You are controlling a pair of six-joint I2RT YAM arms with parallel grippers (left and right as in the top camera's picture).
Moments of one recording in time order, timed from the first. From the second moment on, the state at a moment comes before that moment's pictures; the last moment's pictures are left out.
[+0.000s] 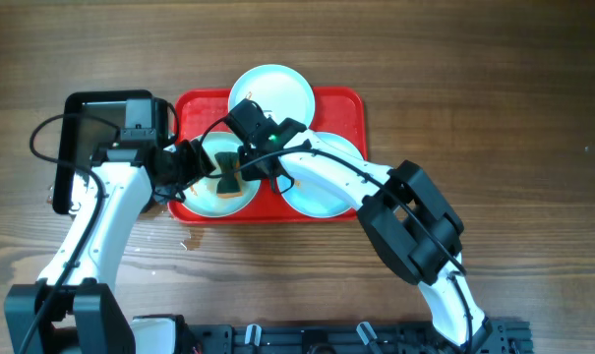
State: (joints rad) left arm -0.01 1.49 0.98 -0.78 0.14 -0.58; right arm 0.81 2.21 1.63 -0.65 0.00 0.60
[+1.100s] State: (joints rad) left arm -0.10 1.73 0.95 -0.53 0.29 -0.48; right arm 0.76 2.21 1.63 -0.65 -0.12 0.57
